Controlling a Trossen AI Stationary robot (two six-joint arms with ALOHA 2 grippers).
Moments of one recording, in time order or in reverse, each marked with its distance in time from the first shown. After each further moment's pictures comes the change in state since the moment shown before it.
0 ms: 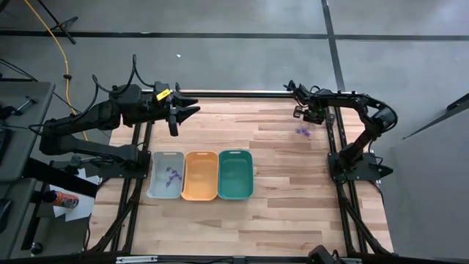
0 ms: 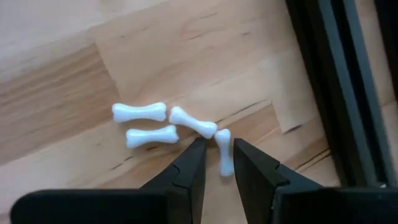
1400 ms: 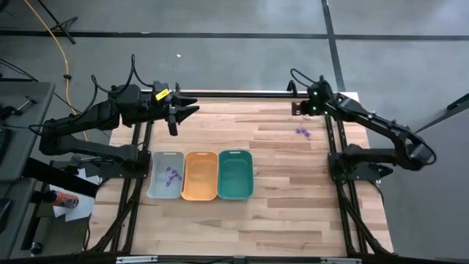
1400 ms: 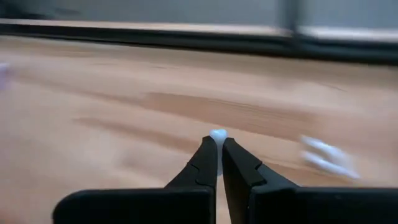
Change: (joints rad) left arm 0.000 -0.006 0.000 -0.002 -0.012 -0.002; right arm 0.119 -0.557 -0.091 0.260 -0.266 -0.453
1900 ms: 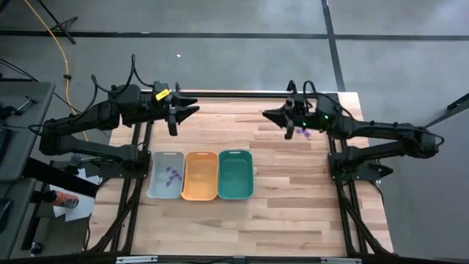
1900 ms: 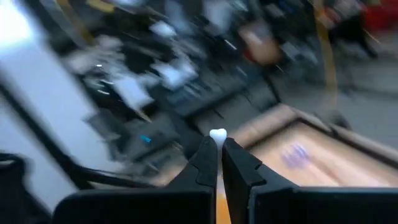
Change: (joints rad) left arm 0.000 0.000 0.000 0.000 0.010 -0.006; right arm 0.560 -0.045 0.003 0.867 -0.137 -0.063
